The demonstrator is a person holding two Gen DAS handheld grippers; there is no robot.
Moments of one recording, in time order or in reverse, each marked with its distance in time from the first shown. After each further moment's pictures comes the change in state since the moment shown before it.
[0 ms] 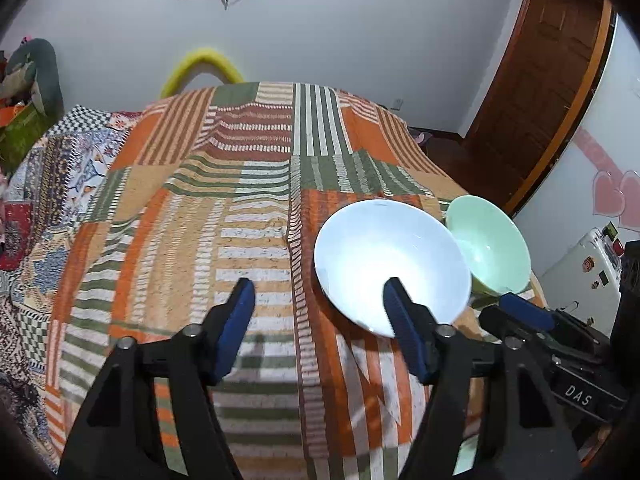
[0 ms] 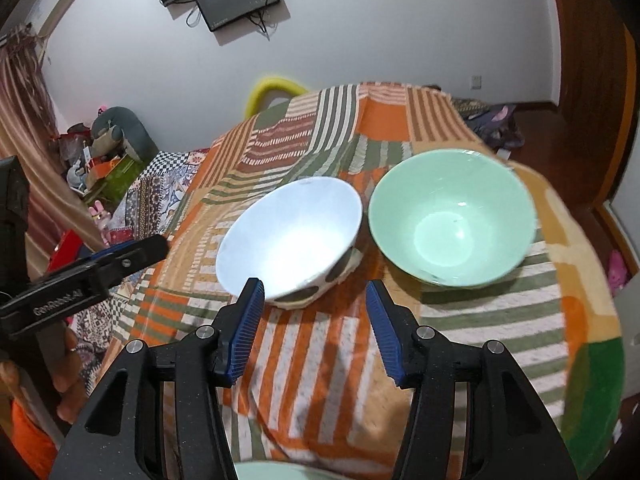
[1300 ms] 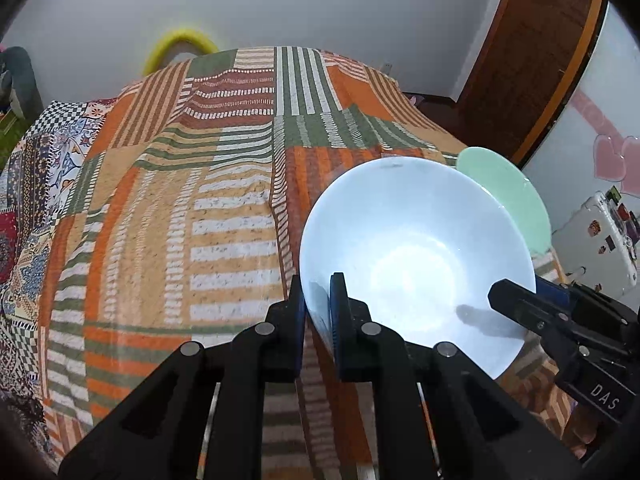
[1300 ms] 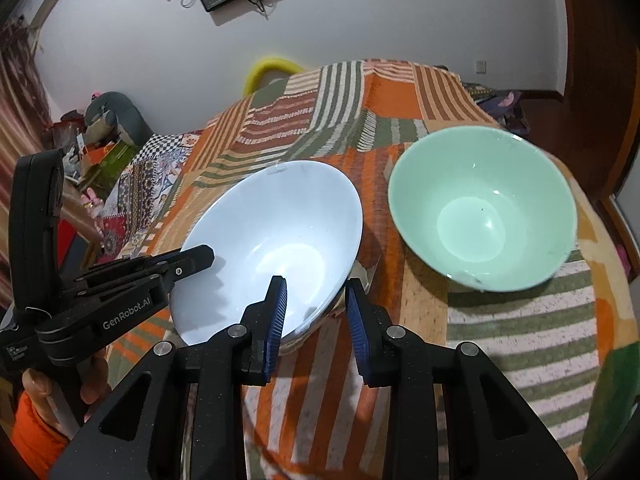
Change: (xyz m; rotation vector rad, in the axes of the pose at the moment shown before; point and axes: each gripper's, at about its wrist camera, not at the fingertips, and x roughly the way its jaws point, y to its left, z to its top) left arm 0.030 -0.006 -0.018 0.072 0.095 -0.013; right arm 0.014 0.014 -0.002 -0.037 0.046 -0.024
